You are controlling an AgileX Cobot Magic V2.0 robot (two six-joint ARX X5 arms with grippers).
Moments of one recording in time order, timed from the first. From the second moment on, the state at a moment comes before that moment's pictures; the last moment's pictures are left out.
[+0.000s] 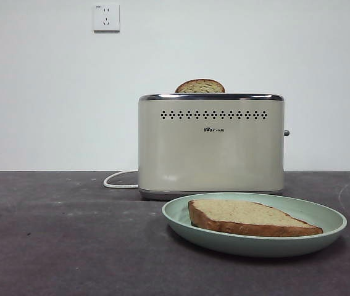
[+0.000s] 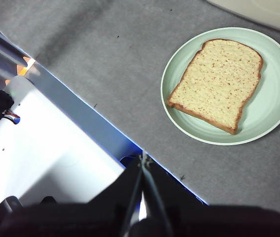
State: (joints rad) left arm 0.02 0.21 0.33 -0.13 0.19 0.21; right arm 0.60 0.80 1.12 -1.17 -0.31 0.08
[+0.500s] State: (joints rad) left arm 0.04 0.01 0.02 -0.10 0.19 0.10; right arm 0.60 0.80 1.12 -1.17 -0.31 0.08
